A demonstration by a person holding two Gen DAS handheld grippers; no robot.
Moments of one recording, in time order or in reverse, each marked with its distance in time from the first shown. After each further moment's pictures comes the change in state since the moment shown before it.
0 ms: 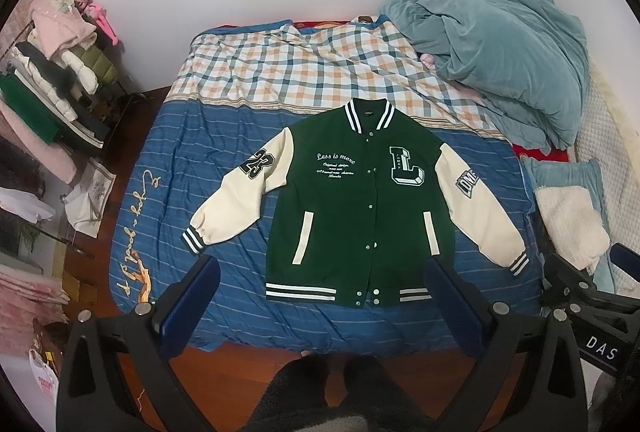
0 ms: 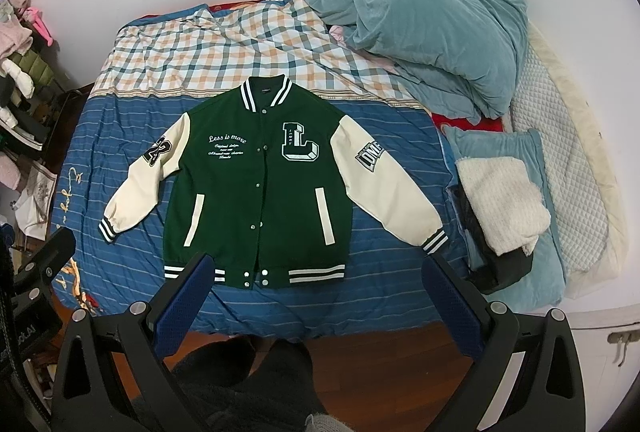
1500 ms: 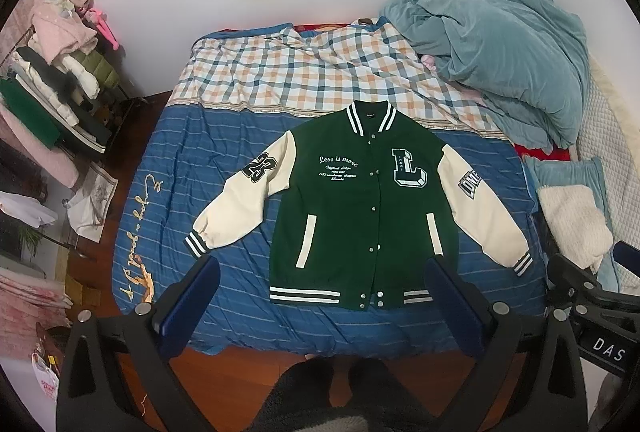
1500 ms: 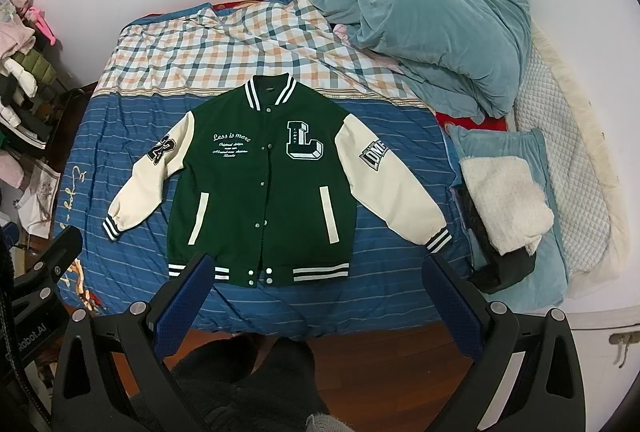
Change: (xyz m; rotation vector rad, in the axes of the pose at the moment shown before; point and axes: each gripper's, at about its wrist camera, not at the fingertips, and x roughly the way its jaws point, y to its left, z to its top) left arm -0.002 0.002 -0.002 0.002 -0.007 0.010; right arm -0.001 0.006 -0.010 0.001 0.003 0.008
